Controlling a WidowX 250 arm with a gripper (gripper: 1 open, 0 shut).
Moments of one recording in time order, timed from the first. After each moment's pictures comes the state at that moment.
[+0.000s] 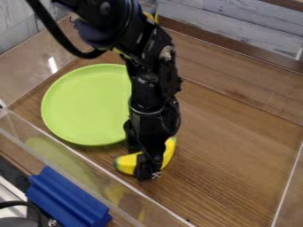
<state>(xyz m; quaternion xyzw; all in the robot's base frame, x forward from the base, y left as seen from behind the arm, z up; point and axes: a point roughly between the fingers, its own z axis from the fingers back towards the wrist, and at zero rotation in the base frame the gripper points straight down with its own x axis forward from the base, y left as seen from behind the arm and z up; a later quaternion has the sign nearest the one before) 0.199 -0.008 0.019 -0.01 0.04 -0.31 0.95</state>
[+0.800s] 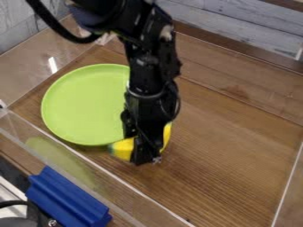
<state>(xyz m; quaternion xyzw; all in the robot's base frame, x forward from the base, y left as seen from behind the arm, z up) 0.196 -0.001 0.043 -0.01 0.07 -0.27 0.96</state>
